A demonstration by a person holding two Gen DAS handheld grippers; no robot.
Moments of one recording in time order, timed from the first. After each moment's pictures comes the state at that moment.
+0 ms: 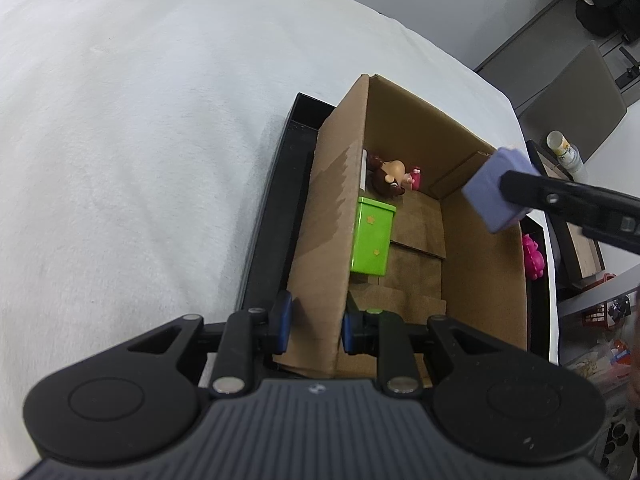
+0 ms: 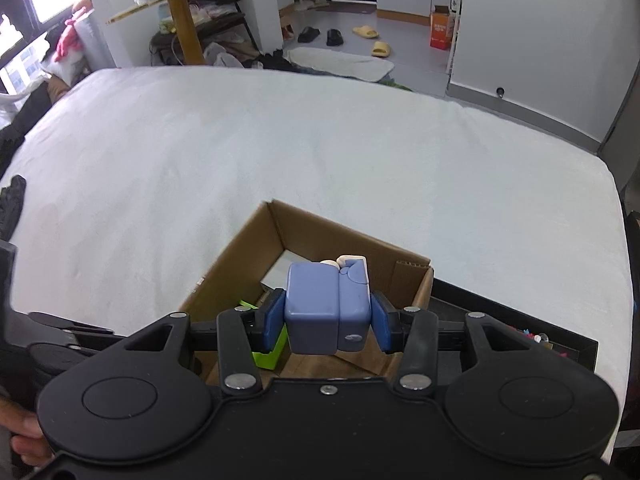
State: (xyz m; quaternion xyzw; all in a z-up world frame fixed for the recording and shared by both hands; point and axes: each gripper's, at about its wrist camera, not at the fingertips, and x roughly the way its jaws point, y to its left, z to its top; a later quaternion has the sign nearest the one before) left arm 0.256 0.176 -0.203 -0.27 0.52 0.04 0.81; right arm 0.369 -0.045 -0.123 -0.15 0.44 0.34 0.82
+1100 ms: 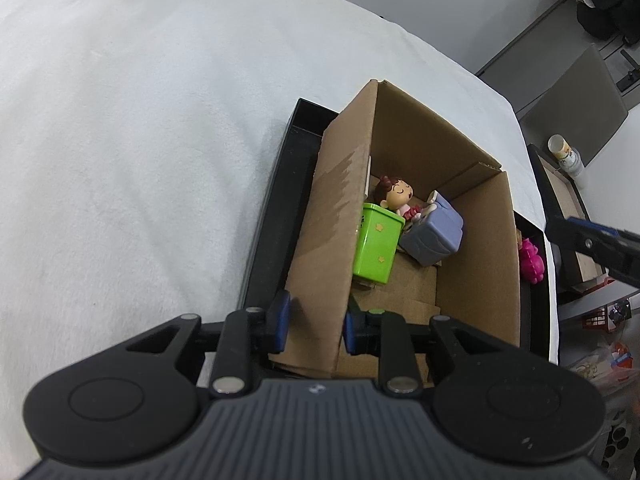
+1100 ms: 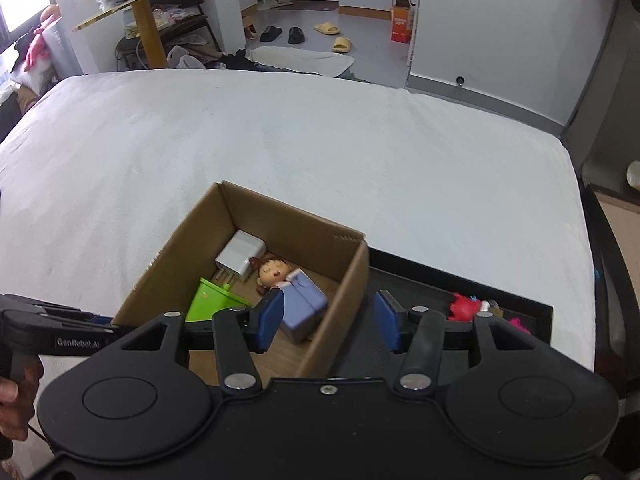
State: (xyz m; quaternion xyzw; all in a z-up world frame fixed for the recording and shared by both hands) left arm 0.253 0.173 -0.200 -0.27 0.52 0.05 0.81; right arm 0.360 -0.090 -0.114 -0.14 0.45 0.29 0.83
